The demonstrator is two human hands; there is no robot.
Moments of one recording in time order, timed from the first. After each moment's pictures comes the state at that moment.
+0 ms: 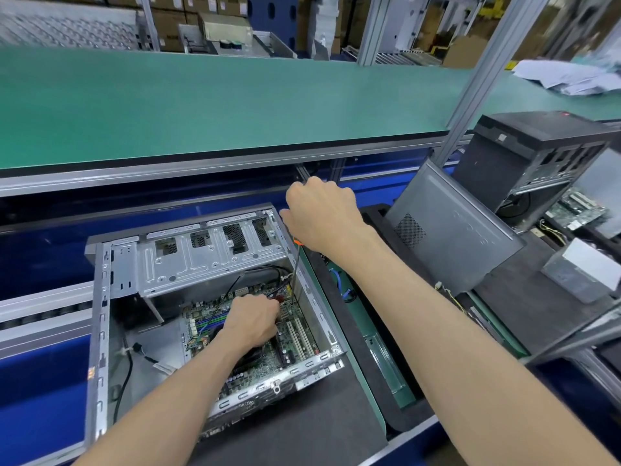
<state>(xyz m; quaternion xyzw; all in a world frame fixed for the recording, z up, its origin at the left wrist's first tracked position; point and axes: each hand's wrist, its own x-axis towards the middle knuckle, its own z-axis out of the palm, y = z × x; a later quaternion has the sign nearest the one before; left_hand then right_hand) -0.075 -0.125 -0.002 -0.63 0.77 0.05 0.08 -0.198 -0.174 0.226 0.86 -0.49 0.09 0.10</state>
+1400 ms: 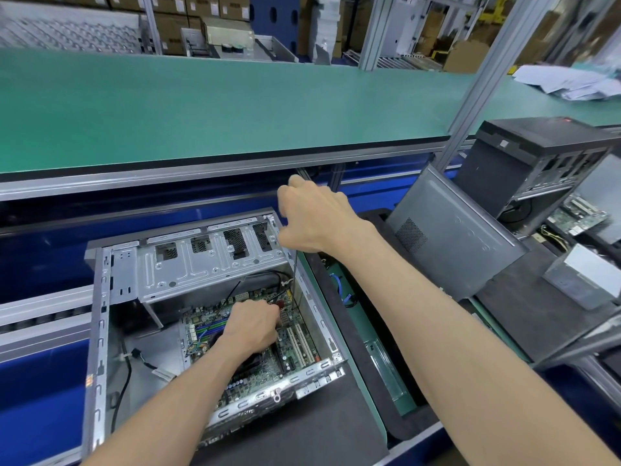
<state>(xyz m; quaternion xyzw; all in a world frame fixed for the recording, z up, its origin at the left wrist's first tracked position) -0.077 -0.125 -0.002 -0.64 0.76 0.05 0.08 -0.190 -0.182 0.234 0.89 -0.45 0.06 0.01</state>
